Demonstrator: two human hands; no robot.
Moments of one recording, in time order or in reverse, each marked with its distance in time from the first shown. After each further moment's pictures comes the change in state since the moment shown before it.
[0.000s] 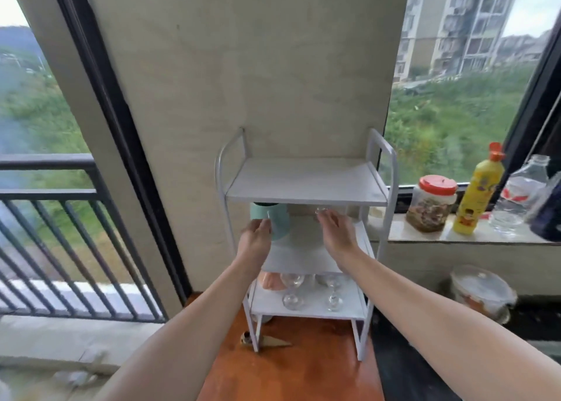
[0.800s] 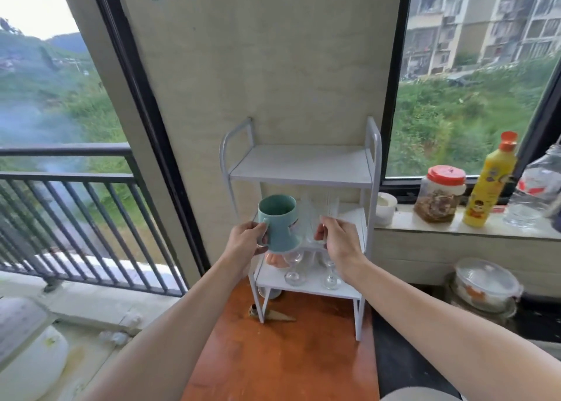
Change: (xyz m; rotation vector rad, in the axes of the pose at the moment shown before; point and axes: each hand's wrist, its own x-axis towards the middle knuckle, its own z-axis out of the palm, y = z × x) left_hand -0.068 -0.010 -0.013 -0.174 0.027 -0.081; right_hand -0.054 0.020 -0.033 0.236 -0.168 0.044
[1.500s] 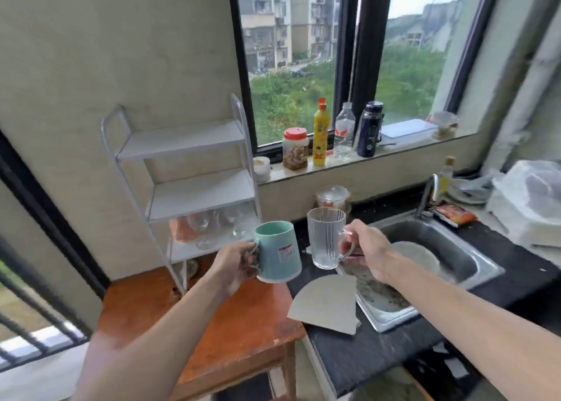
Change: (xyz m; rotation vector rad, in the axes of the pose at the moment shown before) left_hand -0.158 -0.065 0.053 -0.078 -0.703 -0.258; right_hand -0.234 0.035 -0.185 0.060 0.380 0.282
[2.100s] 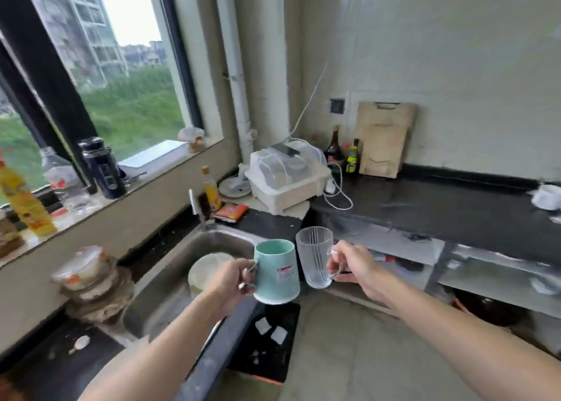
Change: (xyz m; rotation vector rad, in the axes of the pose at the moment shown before) left_hand -0.025 -0.119 0.460 0.293 -0.635 -0.221; right_hand -0.186 0.087 -0.402 0.145 0.684 0.075
